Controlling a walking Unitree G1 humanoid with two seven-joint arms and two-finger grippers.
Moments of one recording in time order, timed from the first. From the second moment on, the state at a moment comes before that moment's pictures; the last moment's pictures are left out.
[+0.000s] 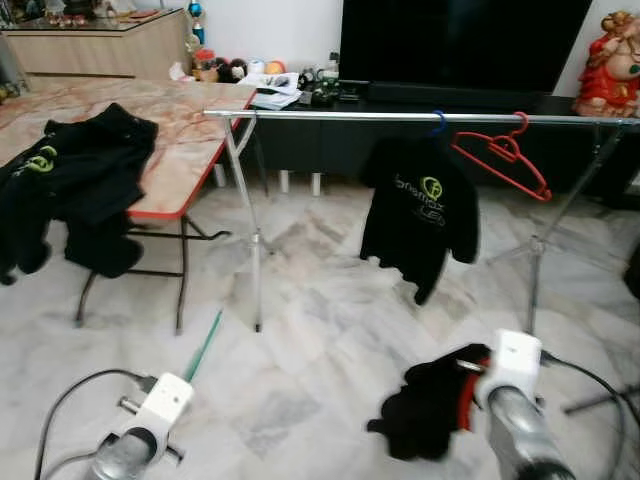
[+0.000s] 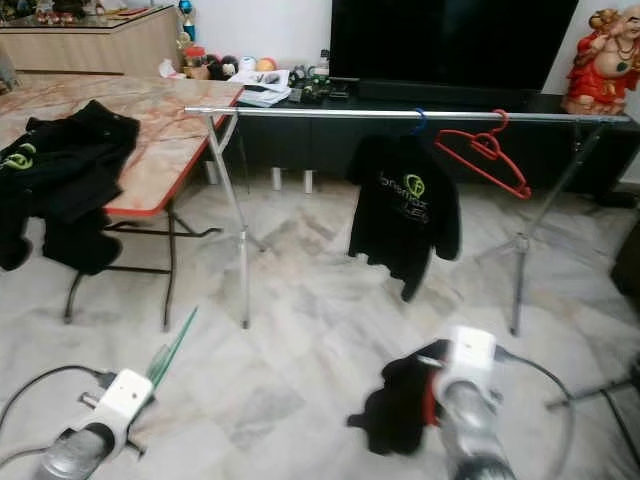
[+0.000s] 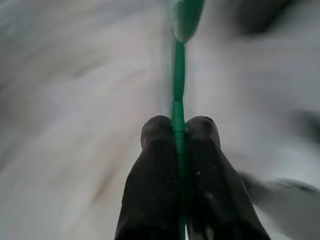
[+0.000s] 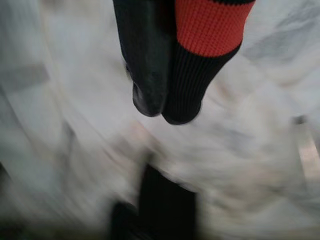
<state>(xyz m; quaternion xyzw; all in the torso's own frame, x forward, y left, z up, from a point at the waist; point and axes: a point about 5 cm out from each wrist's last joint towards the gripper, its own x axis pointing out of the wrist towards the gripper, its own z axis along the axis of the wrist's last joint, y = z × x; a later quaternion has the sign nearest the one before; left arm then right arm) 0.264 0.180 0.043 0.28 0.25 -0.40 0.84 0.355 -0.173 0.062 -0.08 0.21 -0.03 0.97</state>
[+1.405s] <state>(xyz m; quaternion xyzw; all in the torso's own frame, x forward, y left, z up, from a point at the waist) 0.270 0.121 0.072 0.24 0.22 -0.42 0.85 0.363 -0.120 0.070 -0.11 0.21 0.03 0.97</state>
